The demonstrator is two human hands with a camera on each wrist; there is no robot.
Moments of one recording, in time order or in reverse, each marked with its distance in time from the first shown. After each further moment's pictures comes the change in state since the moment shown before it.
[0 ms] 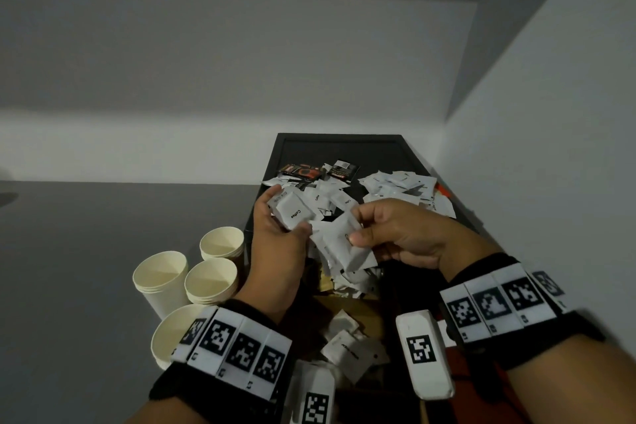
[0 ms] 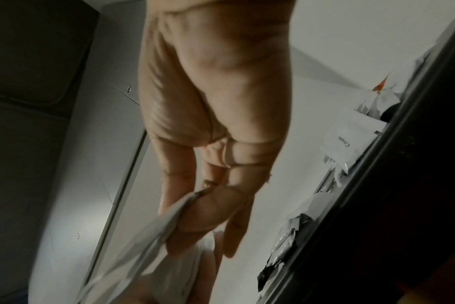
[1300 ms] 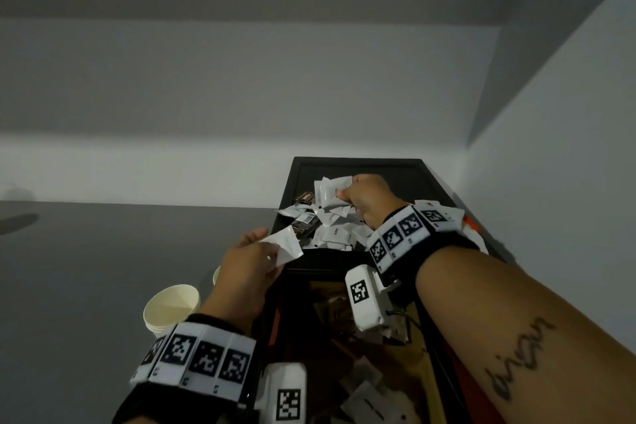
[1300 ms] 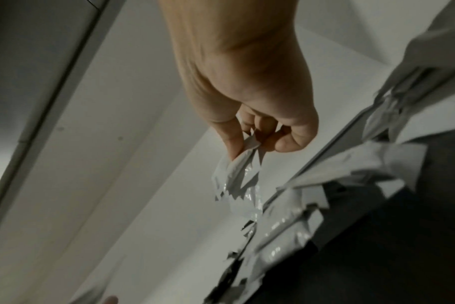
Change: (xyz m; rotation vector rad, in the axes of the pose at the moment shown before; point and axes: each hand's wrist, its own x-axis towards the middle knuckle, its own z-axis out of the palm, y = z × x) left_hand 0.057 0.015 -0.047 0.008 0.184 -0.424; right_hand 0.153 -0.036 -0.013 -0.117 0.607 -0.025
